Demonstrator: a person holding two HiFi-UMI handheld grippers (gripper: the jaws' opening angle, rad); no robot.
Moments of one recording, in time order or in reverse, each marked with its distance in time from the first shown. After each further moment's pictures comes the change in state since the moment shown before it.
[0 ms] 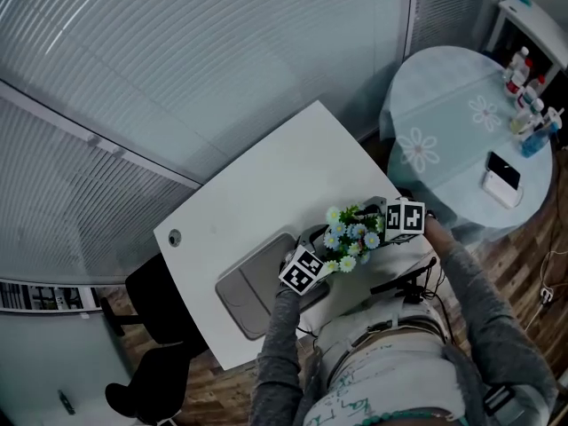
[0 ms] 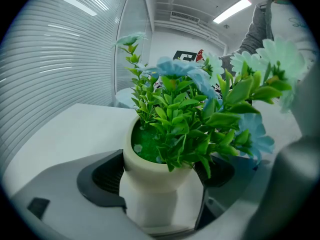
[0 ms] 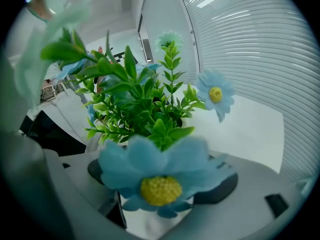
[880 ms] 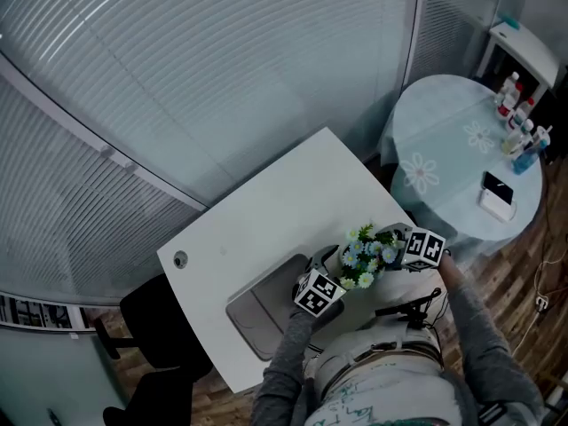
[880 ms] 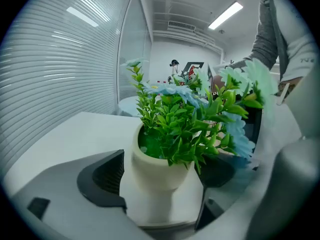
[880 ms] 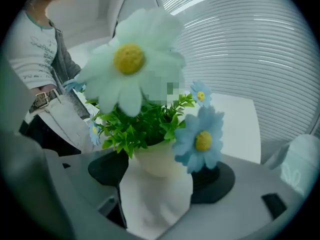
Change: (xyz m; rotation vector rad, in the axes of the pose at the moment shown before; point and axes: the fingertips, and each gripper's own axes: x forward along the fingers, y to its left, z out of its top) left arm -0.023 0.001 0.007 0.029 -0.105 0.022; right arm -0.014 0.006 0.004 0.216 -0.076 -0.231
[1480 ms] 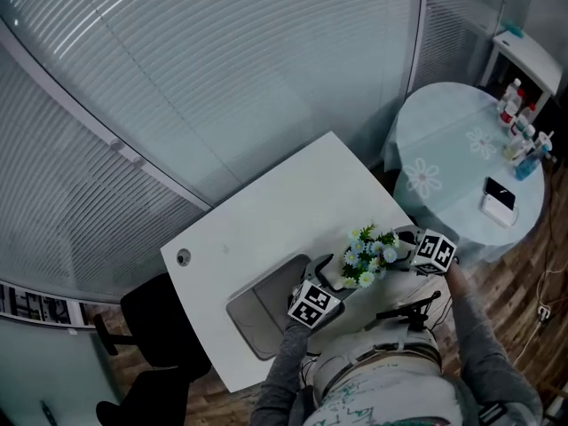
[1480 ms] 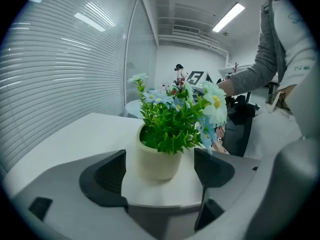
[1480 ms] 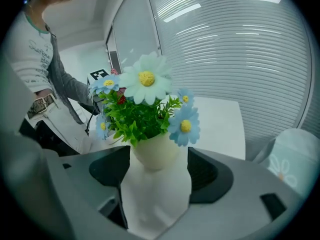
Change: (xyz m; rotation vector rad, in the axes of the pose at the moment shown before) left arm -0.030 -0.010 -0.004 -0.037 -0.042 0.077; right arm -0.026 -0.004 -0.007 0.038 -0.069 -0.096
